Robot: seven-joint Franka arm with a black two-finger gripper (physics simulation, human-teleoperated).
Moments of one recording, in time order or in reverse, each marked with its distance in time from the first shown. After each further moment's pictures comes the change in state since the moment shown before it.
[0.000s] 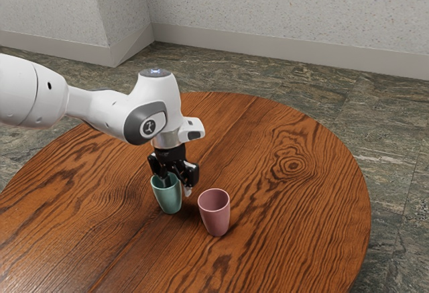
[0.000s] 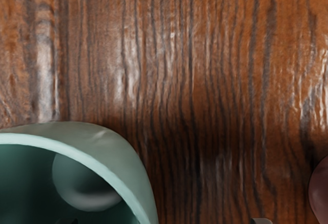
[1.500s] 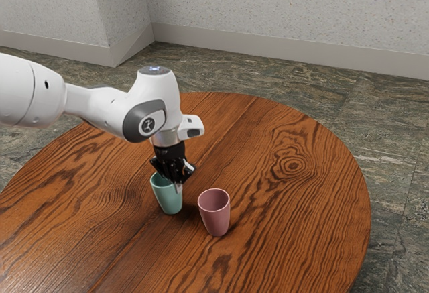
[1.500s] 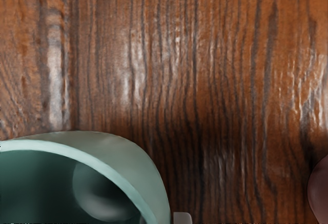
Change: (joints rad) arm 0.000 -0.021 0.000 0.000 0.010 -0.013 -0.014
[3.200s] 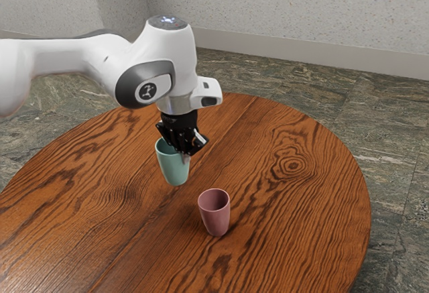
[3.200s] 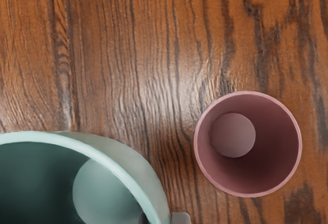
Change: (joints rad) arm -0.025 -0.242 -0.155 0.058 0.099 -0.237 -0.111
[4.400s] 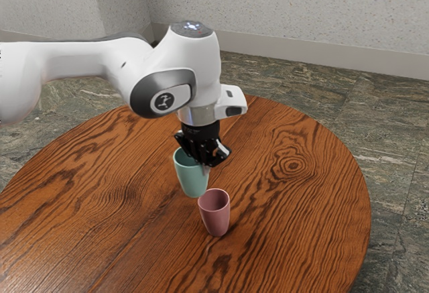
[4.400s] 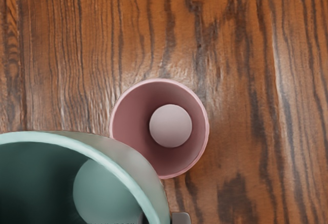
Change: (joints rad) arm -0.034 0.018 -0.087 0.029 0.005 -0.015 -0.139
